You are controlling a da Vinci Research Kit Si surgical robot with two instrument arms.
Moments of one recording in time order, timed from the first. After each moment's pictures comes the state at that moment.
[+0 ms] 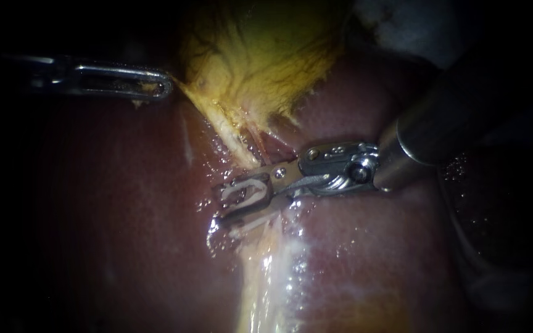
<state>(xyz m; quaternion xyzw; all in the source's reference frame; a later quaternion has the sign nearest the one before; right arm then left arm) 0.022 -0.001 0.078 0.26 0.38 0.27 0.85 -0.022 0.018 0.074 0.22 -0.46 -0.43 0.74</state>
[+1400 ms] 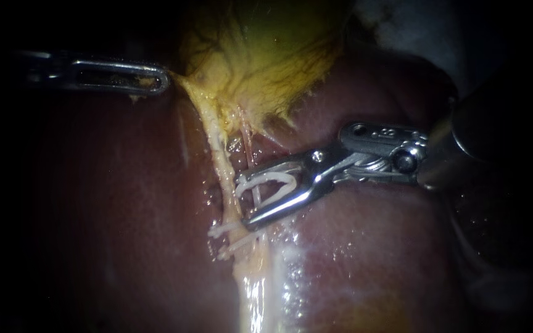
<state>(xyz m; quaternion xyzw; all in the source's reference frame) 0.017 0.001 0.073 0.43 0.53 0.22 0.70 -0.021 0.018 0.074 0.22 -0.46 -0.43 0.74</state>
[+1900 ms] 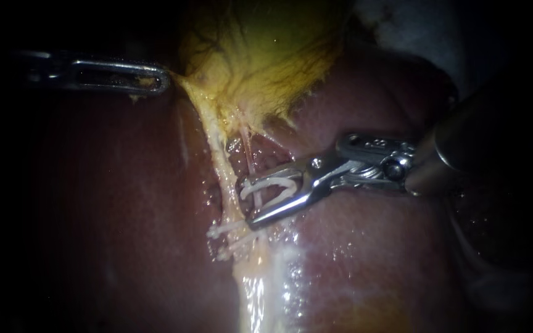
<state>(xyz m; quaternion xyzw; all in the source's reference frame) 0.017 0.000 0.079 0.44 0.51 0.23 0.70 -0.021 0.018 0.074 0.22 -0.46 -0.43 0.74</state>
